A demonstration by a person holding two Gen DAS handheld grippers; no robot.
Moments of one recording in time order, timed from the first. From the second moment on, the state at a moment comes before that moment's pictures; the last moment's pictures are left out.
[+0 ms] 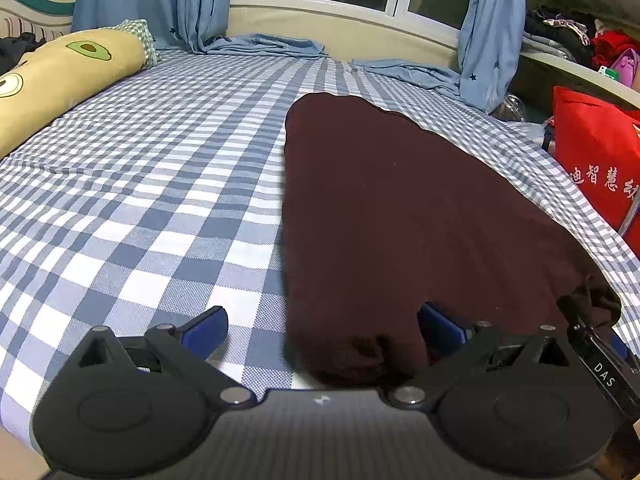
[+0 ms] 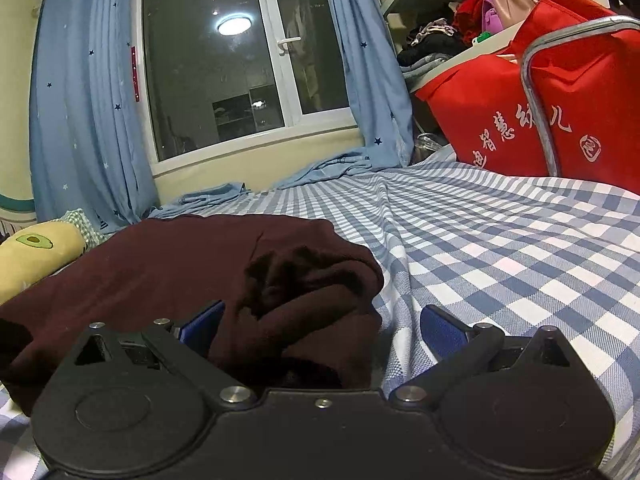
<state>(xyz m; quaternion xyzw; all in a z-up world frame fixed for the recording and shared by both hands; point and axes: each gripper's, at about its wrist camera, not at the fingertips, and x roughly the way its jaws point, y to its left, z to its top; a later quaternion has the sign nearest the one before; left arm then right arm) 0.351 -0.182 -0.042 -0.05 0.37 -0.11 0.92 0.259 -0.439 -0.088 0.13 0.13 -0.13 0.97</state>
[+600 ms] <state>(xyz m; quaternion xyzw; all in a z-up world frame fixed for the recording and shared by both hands) 0.352 -0.179 -0.044 -0.06 0.37 -0.11 0.92 0.257 -0.434 -0.090 0.12 0.12 -0.14 0.98</state>
